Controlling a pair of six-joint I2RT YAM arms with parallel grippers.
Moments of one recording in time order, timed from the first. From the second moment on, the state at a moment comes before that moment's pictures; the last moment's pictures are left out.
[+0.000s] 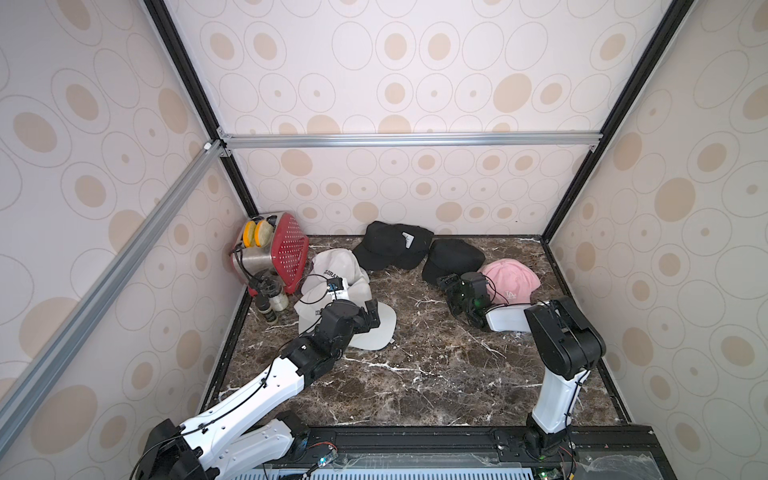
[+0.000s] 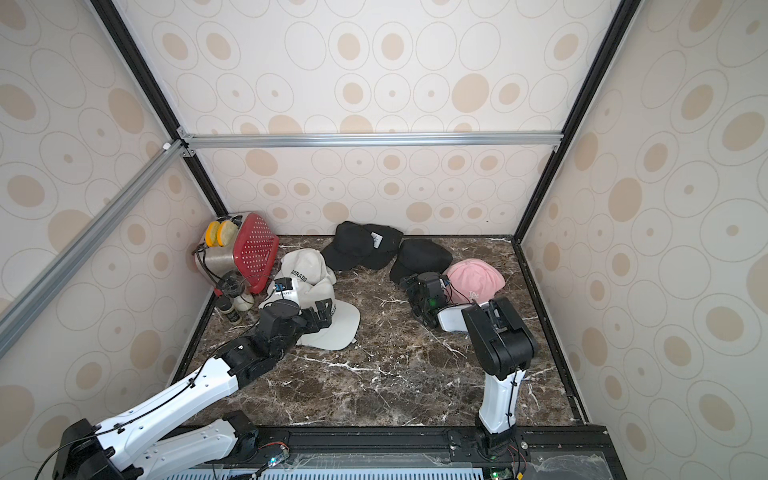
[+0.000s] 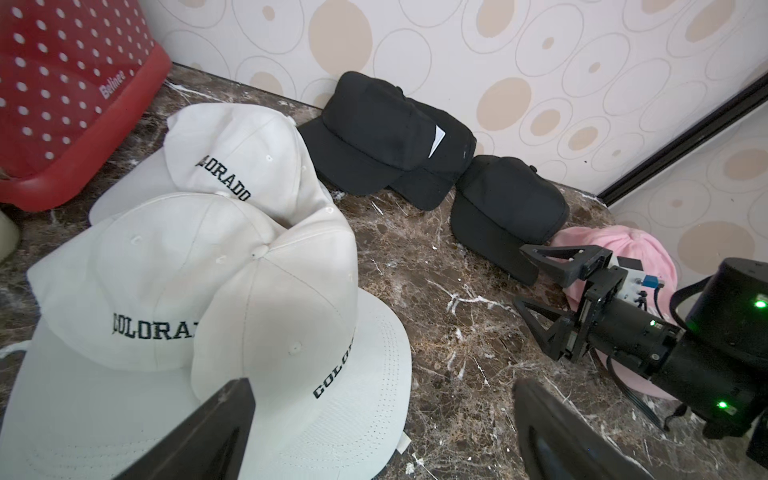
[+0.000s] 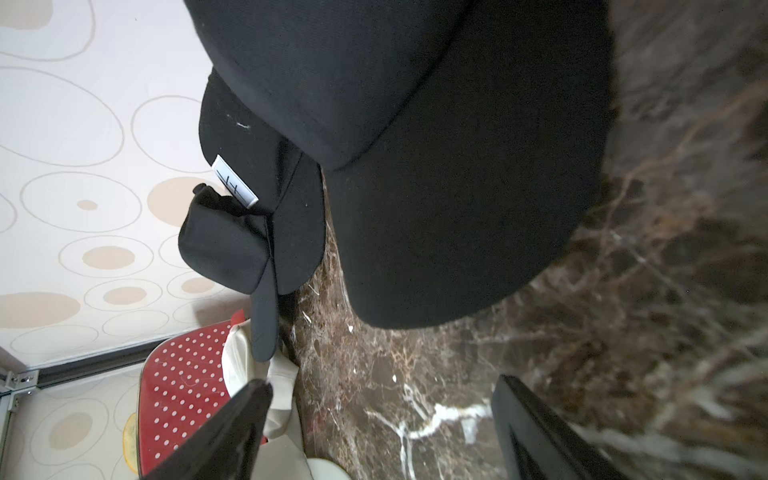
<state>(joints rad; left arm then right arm) -0.67 0.97 0.69 -0.21 -0.42 -0.62 0.48 1.90 0.89 0.46 -0.05 1.32</state>
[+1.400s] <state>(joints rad) -0.67 0.99 0.67 -0.22 -0.45 -0.61 0.53 2.16 1.04 0.82 0.23 1.33</state>
